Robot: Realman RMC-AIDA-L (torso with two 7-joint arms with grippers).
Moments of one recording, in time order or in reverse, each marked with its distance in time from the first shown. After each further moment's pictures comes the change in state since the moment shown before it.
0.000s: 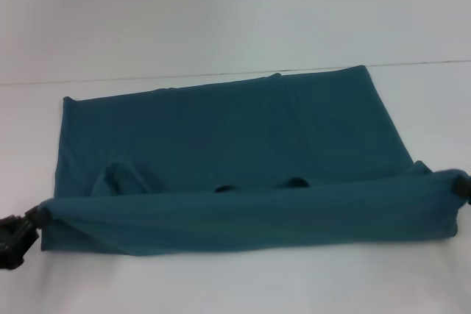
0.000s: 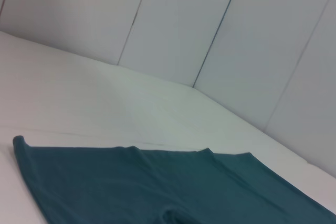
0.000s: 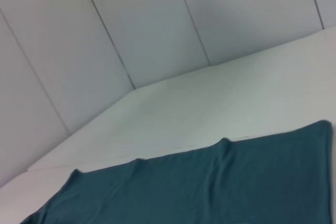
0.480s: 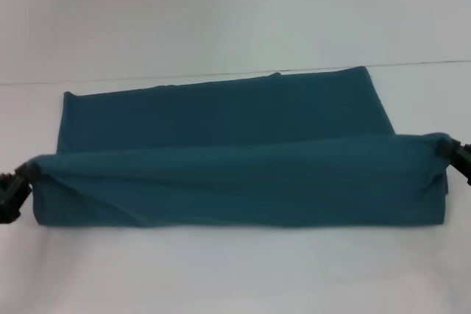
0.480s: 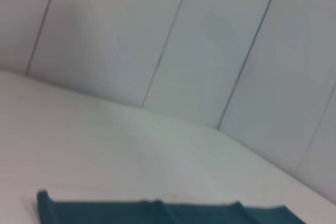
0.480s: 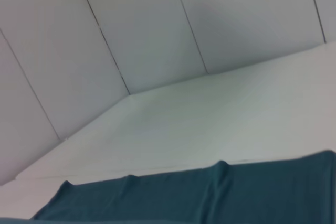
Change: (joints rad) left arm -0.048 -0.009 0.001 -0.032 -0.132 -0.088 0.024; right arm 0.100 -0.004 -0.006 0.001 0.001 0.085 0.023
